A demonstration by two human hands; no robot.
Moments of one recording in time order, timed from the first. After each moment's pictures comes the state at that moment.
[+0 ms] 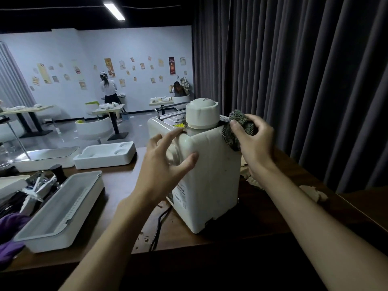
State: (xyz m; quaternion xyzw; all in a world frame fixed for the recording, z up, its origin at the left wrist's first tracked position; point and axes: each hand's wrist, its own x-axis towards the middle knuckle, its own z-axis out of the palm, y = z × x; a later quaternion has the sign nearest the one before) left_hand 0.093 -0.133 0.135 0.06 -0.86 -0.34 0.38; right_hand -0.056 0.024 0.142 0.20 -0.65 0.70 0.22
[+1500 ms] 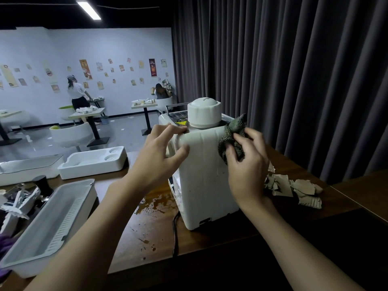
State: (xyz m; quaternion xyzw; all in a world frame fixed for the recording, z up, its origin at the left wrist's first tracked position) left_hand 0.079 -0.186 0.153 -0.02 -0.91 -0.27 0.30; right_hand -0.001 -0.005 0.103 0.20 -0.70 0.50 0.47
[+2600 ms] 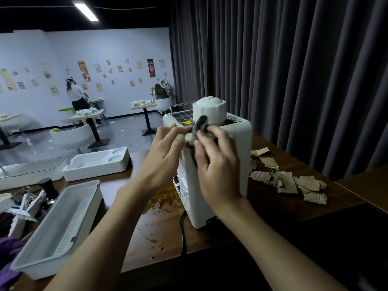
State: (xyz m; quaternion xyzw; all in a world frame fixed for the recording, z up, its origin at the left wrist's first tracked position) left_hand 0.084 -0.185 0.151 -0.05 -0.87 -0.41 0.28; right_hand 0.049 -0.056 0.120 0.28 -0.71 0.44 0.48
